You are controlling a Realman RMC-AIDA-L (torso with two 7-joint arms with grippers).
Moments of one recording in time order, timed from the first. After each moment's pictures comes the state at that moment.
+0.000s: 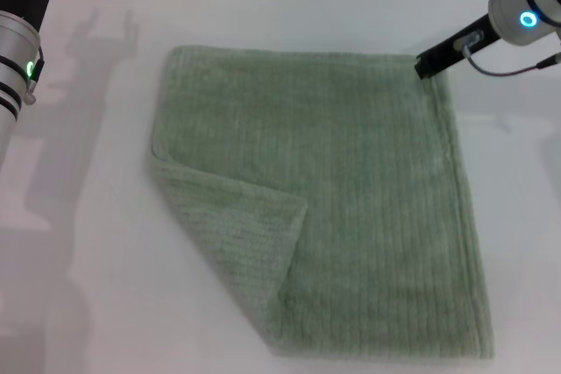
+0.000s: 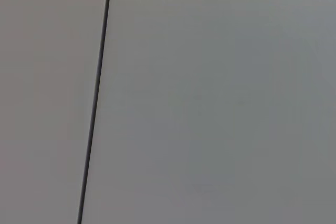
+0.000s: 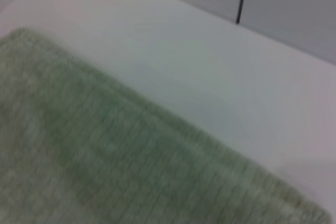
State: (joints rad) left arm -0.72 -2.08 0.53 0.00 0.68 1.11 -0.26; right arm 0.99 2.03 -1.14 -0.68 0.48 1.13 -0.59
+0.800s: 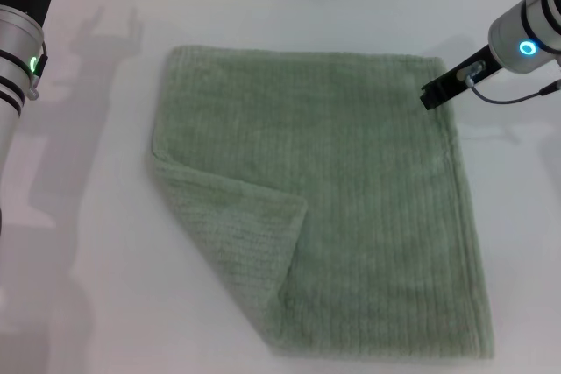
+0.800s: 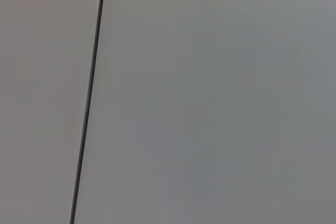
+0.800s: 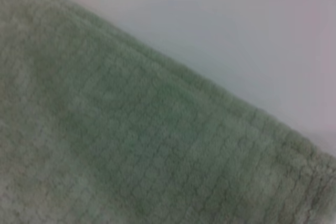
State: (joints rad) left arm -0.73 -2.08 0.53 0.00 0.68 1.11 -0.26; right arm 1.02 2.02 -1.14 -0.53 0.48 1.09 -0.63
